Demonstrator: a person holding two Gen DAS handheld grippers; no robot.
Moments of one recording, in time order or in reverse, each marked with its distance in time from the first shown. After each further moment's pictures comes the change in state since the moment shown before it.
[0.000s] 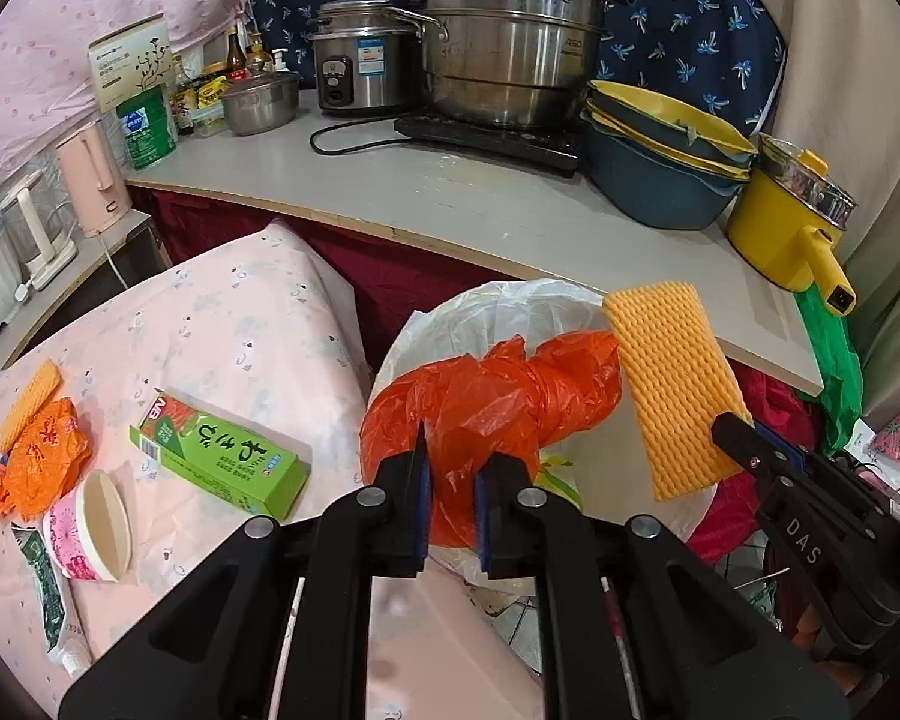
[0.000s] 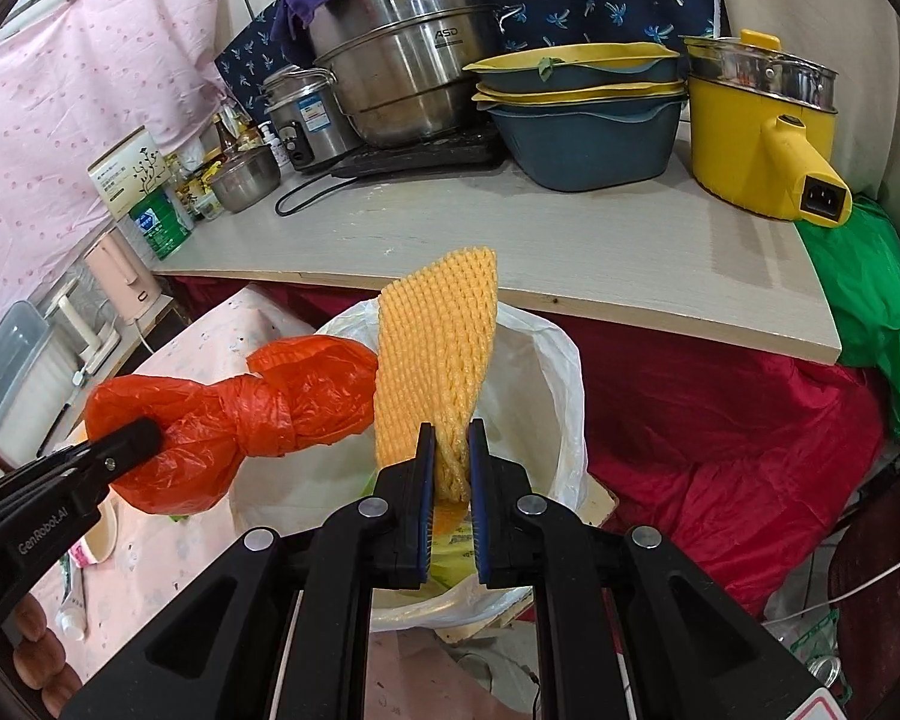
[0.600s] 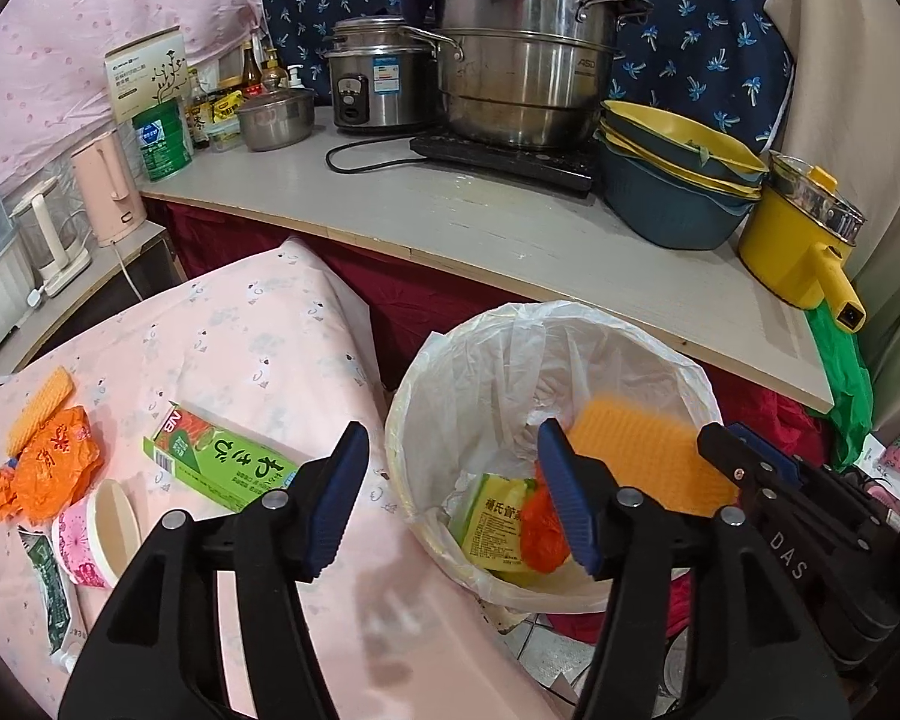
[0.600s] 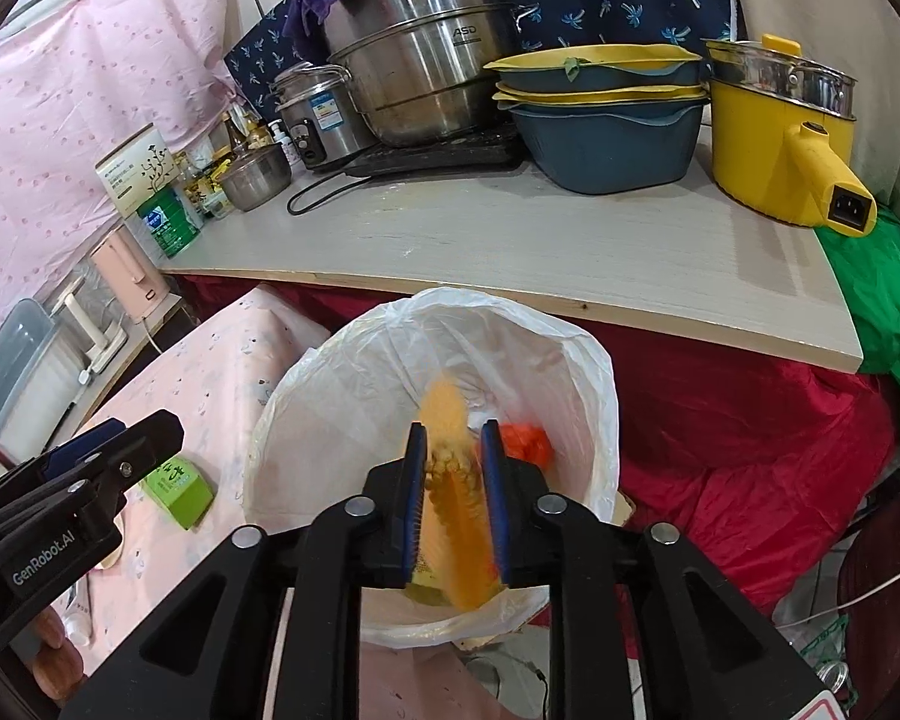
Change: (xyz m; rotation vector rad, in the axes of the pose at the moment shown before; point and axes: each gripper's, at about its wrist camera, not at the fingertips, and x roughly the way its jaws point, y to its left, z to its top) left arm -0.006 0.007 0.002 -0.016 -0.051 0.036; right arm 0.007 0.013 0.005 -0.012 -0.004 0.020
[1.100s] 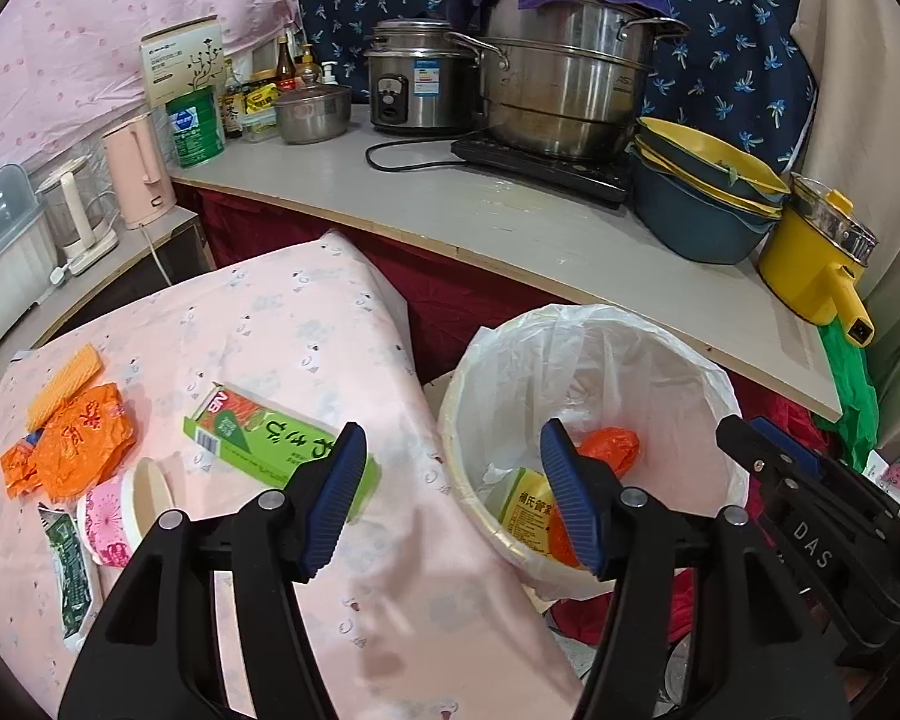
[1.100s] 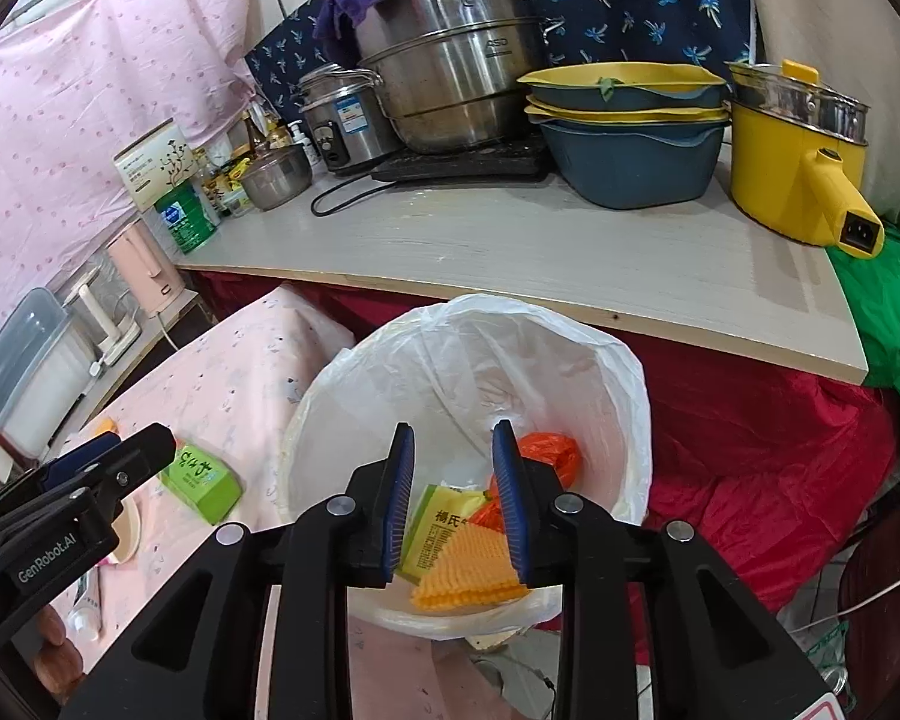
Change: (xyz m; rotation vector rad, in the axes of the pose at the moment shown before) left arm -0.018 0.033 -0.009 -0.052 -0.009 0.033; right arm -0.012 0.025 -0.002 -0.033 -0.015 0.019
